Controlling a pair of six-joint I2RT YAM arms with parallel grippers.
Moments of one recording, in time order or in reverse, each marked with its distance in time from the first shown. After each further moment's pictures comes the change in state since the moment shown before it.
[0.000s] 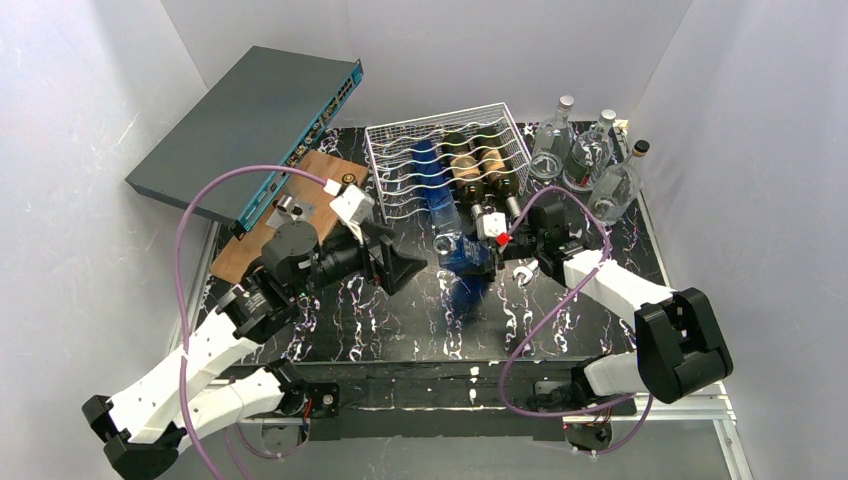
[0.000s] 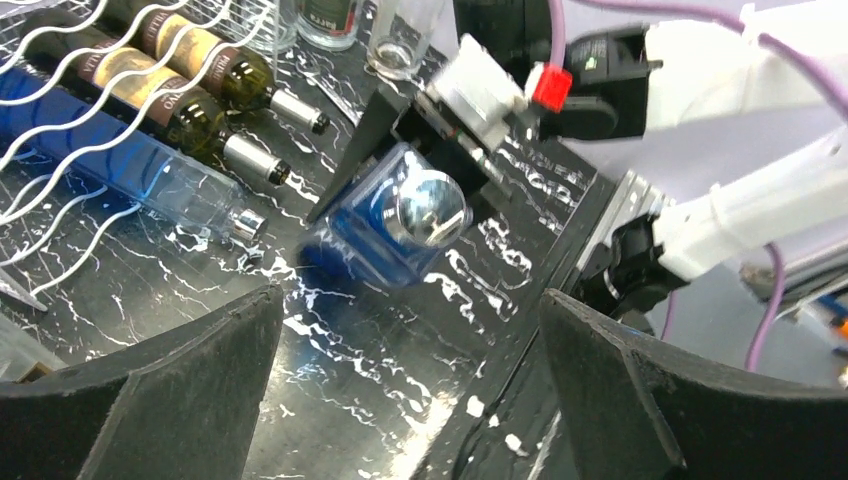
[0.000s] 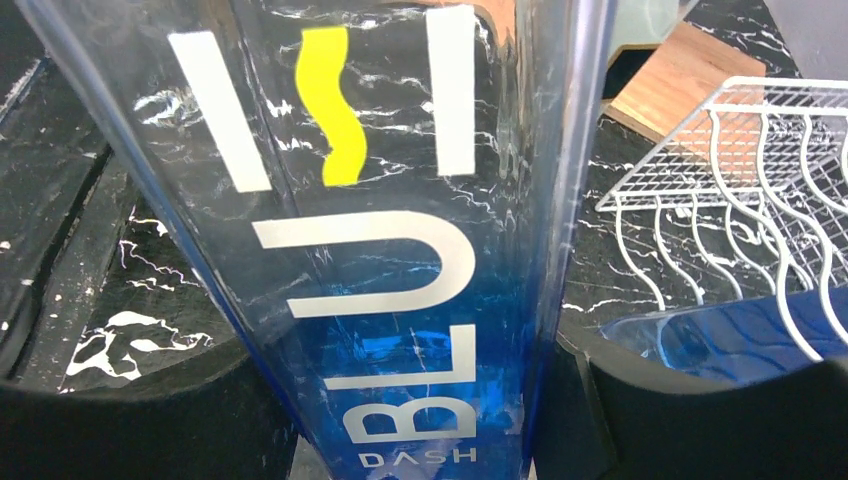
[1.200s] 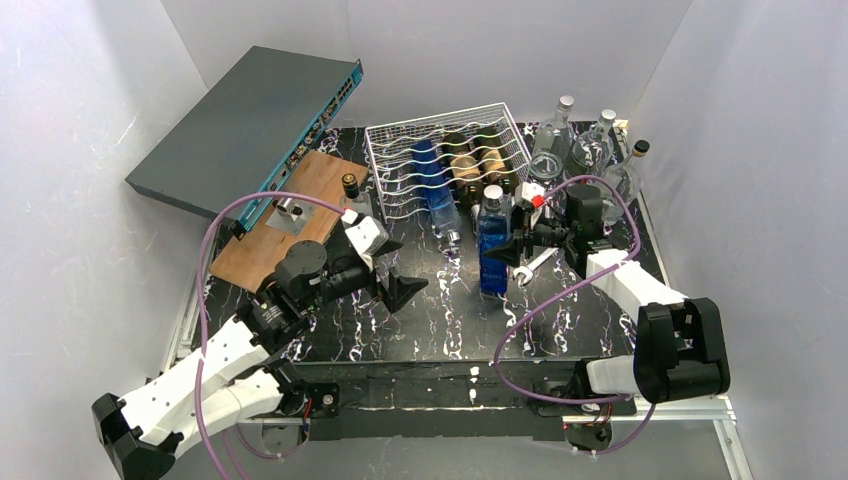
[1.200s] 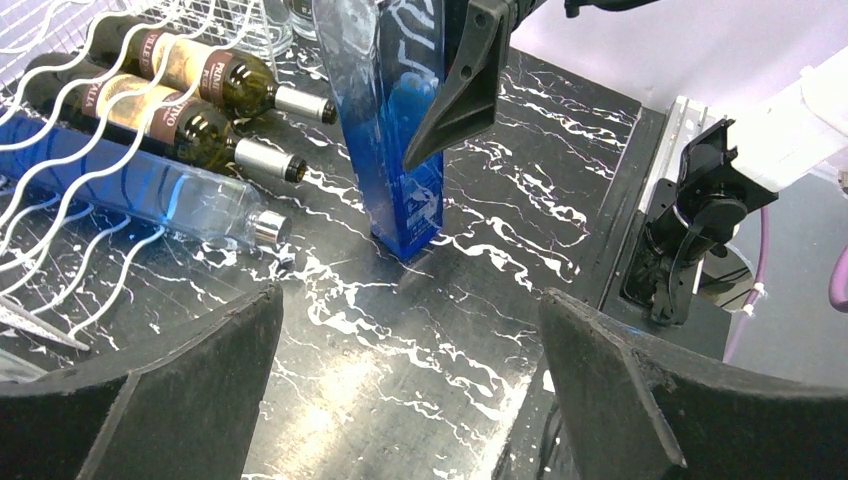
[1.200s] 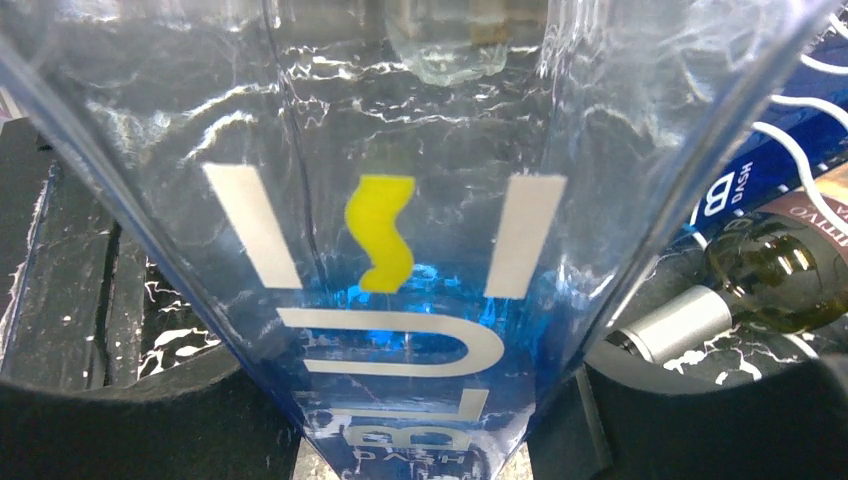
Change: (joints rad) left arm -0.005 -0.042 -0.253 0.220 0.092 0.243; right arm -0.254 -0.023 -0.022 0.062 -0.045 0.371
